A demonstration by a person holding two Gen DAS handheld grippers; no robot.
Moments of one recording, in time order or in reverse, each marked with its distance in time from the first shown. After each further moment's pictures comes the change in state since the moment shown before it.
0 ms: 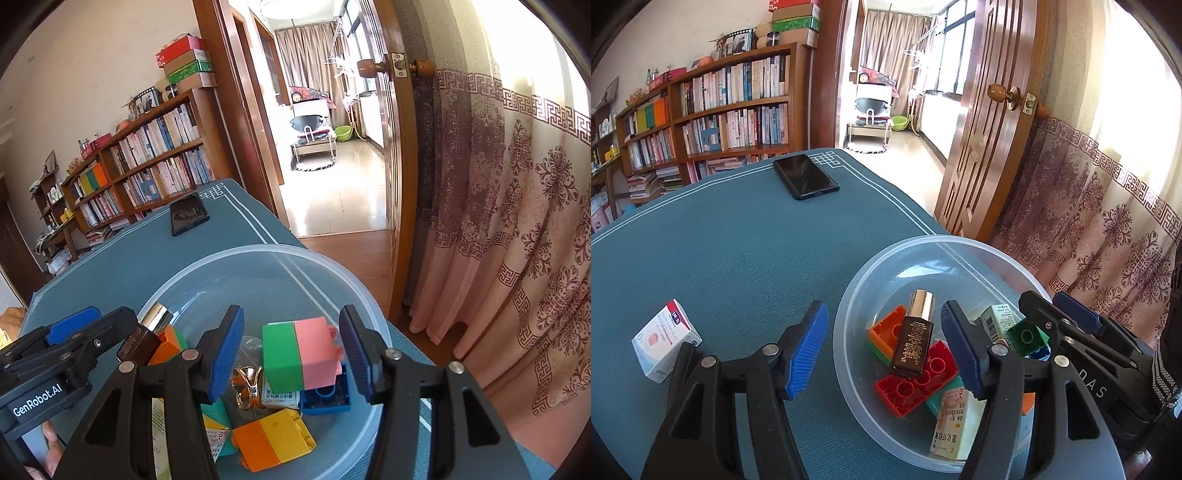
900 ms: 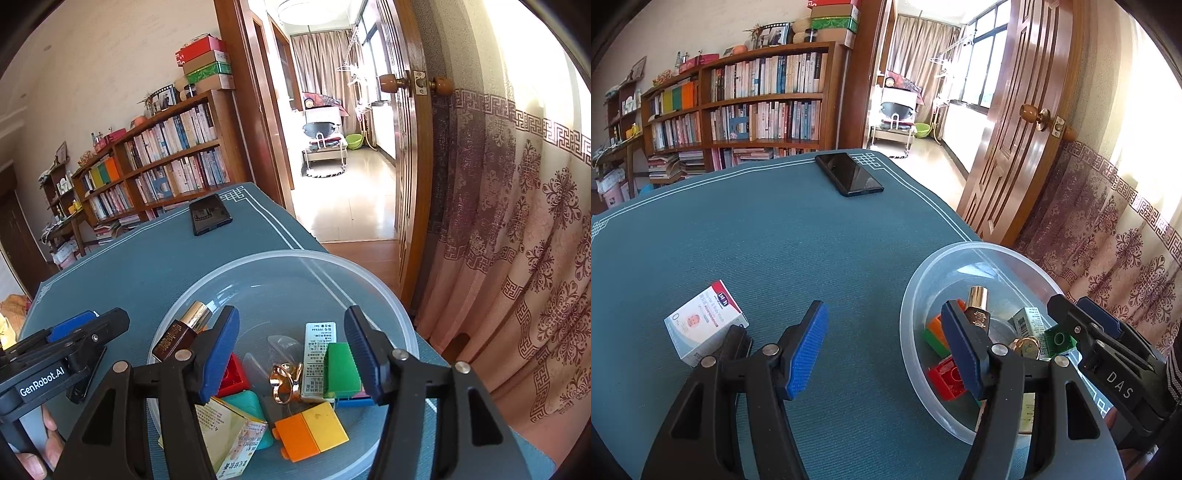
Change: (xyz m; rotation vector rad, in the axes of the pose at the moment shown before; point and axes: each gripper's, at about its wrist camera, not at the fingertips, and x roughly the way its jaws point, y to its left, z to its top) left arm -0.021 0.049 -0.009 -0.099 -0.019 0.048; right arm -0.014 0.030 0.000 -0.057 -0.019 0.018
